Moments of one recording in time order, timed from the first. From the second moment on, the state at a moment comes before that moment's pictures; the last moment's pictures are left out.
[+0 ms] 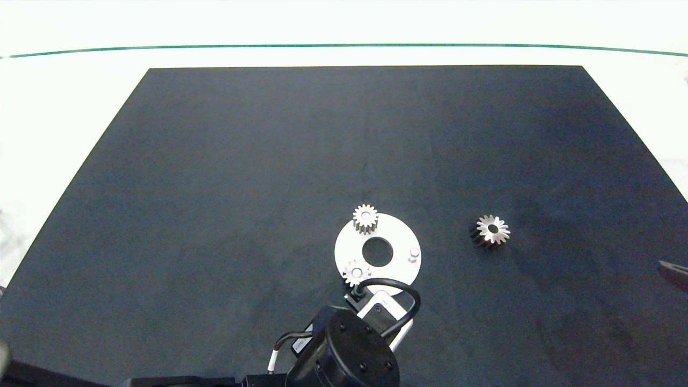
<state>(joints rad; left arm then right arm) -1.13 1.78 -0.74 -0.37 0.52 0.03 0.36 0.85 -0.80 0.26 -0.19 -0.07</state>
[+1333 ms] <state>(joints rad) -1.11 1.79 -0.74 -0.34 0.52 0.03 0.36 0.84 -0.80 0.26 -0.19 -0.07</state>
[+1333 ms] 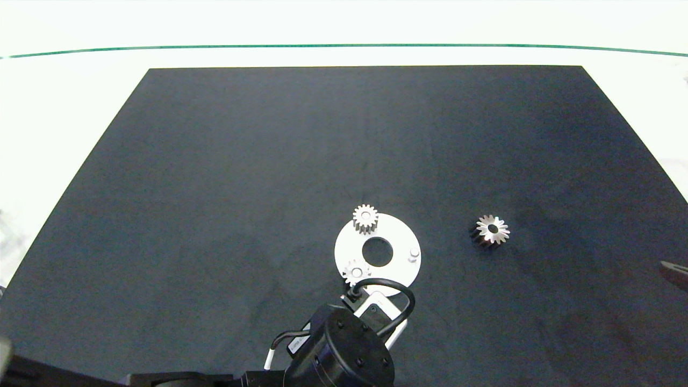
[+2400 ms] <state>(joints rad) -1.15 1.78 -0.75 -0.27 0.52 0.01 0.36 0.83 -0.79 0.26 -0.19 -0.07</state>
